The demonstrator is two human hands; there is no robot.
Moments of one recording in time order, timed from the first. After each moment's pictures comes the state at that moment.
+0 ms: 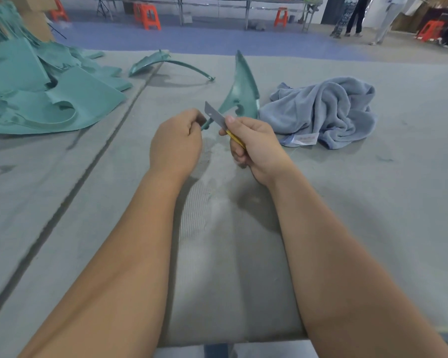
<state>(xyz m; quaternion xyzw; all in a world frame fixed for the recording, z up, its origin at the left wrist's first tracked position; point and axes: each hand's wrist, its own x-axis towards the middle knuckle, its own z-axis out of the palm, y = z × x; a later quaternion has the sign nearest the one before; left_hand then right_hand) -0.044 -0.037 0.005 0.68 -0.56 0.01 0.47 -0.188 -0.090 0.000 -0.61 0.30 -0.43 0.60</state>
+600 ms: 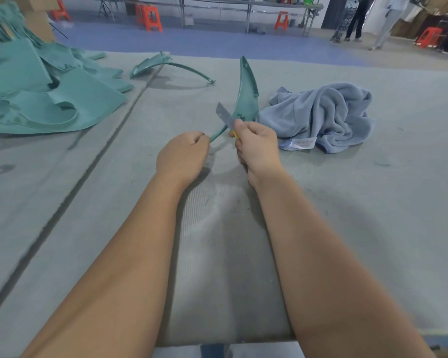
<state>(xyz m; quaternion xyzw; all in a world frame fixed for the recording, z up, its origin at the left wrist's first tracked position) -0.049 -0.044 -0.005 0.75 -0.54 -0.09 0.36 -0.175 -0.095 -0.005 -0.55 0.43 -0.50 0.51</state>
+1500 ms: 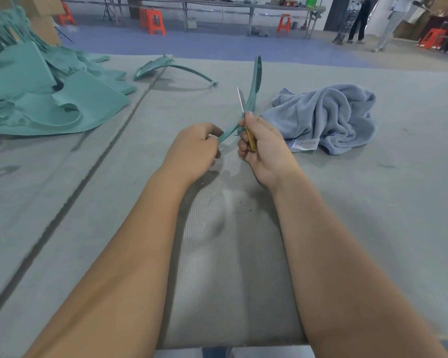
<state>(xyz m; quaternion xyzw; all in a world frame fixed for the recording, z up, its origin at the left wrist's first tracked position) -0.057 -0.039 0.010 0.68 -0.57 -0.19 0.43 -0.190 -0.092 0.009 -0.47 0.32 -0.49 0.66</state>
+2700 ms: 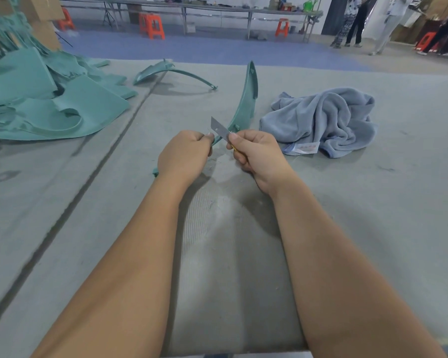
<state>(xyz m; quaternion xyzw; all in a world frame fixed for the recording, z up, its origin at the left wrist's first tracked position) -0.048 -0.047 0.003 0.75 -0.51 -0.13 0.40 -0.190 -0.092 -0.001 -0.61 0.34 -0.43 0.58</state>
